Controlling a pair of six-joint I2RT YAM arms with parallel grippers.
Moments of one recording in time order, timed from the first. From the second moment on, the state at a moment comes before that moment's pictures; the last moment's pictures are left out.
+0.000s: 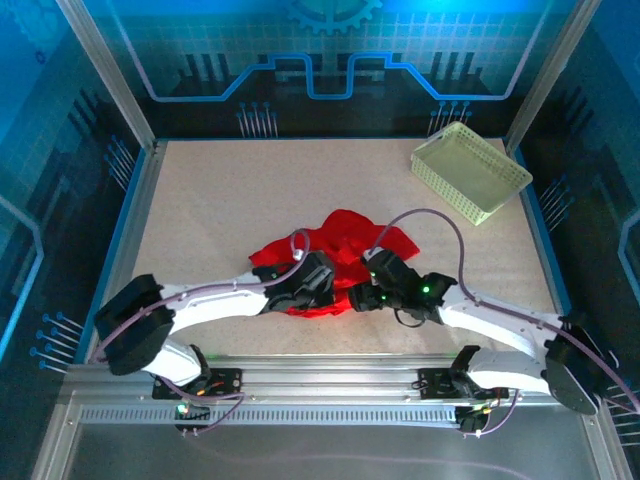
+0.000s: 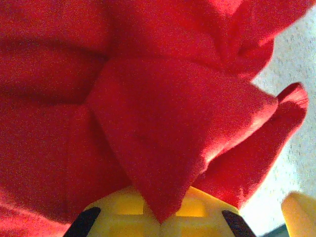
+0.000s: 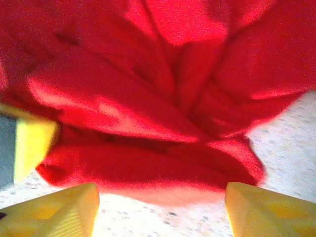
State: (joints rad) left arm -0.95 1.45 0.79 -0.31 -0.04 -1.02; right arm 0.84 1.18 0.66 -0.43 0.06 0.48
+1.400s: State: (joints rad) left arm -0.97 1.17 0.57 -0.24 -0.09 -0.84; right arm 0.87 1.42 0.94 -0.41 -0.03 0.35
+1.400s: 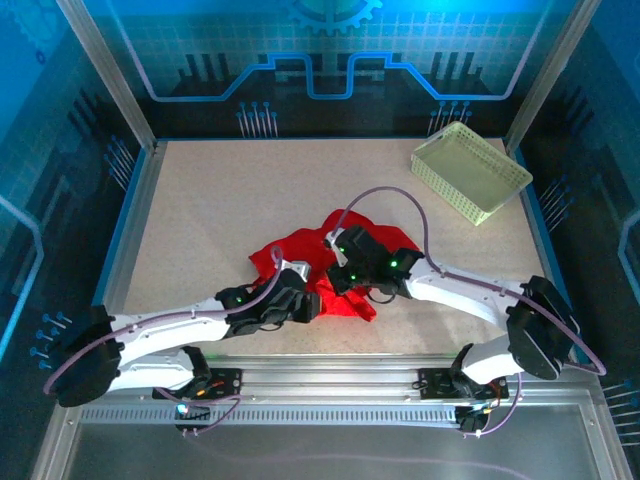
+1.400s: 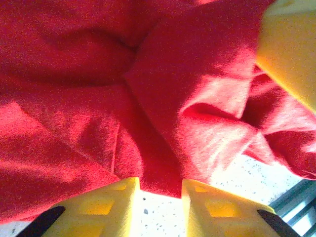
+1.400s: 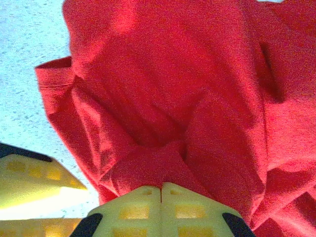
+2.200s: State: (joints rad) left arm -1.03 1.13 0.55 -0.08 -0.24 -0.84; right arm 0.87 1.31 0.97 -0.39 -0.27 0.48
